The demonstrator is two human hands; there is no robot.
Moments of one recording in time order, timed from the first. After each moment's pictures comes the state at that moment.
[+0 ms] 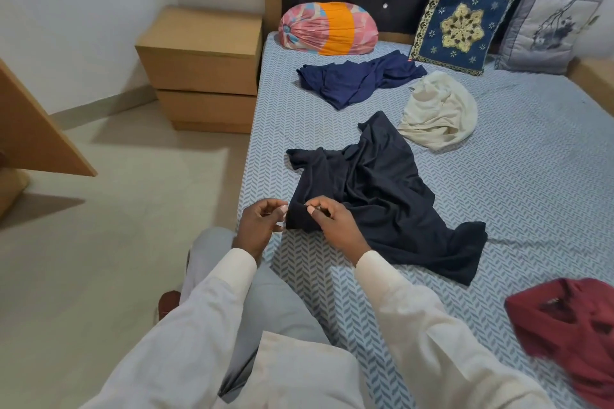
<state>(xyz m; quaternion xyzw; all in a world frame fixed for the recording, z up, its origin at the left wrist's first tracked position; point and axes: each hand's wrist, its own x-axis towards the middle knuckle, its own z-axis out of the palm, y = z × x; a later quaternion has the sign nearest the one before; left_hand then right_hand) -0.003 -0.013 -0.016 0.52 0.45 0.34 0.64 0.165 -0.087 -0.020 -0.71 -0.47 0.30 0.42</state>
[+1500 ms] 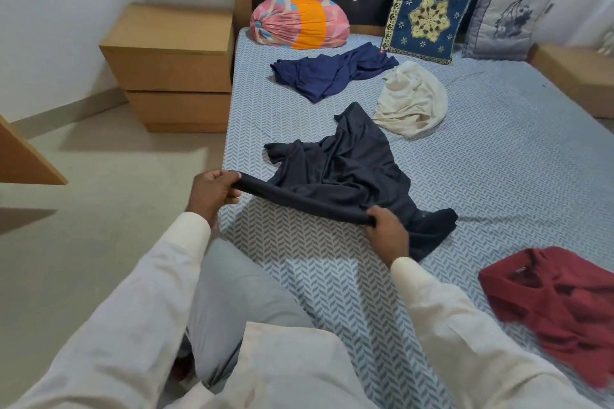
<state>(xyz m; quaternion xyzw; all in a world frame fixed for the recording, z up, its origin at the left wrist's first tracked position) -0.017 0.042 0.024 0.50 0.50 0.34 0.62 0.256 -0.189 -0.042 -0.89 -0.41 0.06 0.20</state>
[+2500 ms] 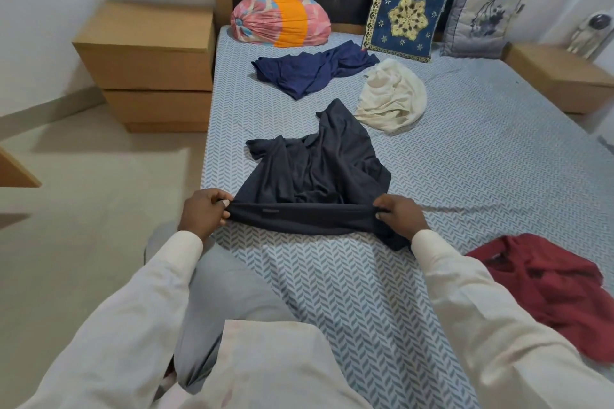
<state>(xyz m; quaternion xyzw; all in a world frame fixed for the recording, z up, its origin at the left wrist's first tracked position) -0.023 0.012 -0.019 0.66 0.53 0.24 0.48 0.339 -0.220 -0.020 -0.88 -0.43 0.16 0.15</state>
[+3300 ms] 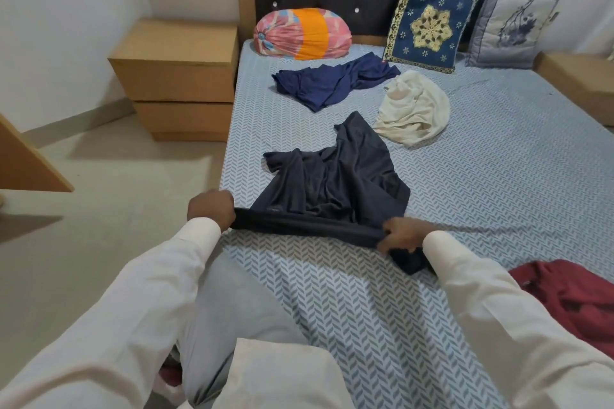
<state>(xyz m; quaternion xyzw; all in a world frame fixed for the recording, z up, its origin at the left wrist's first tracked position) -0.009 0.040 0.015 0.82 0.56 -0.06 0.11 0.323 -0.186 0.020 -0.82 -0.44 0.36 -0.08</state>
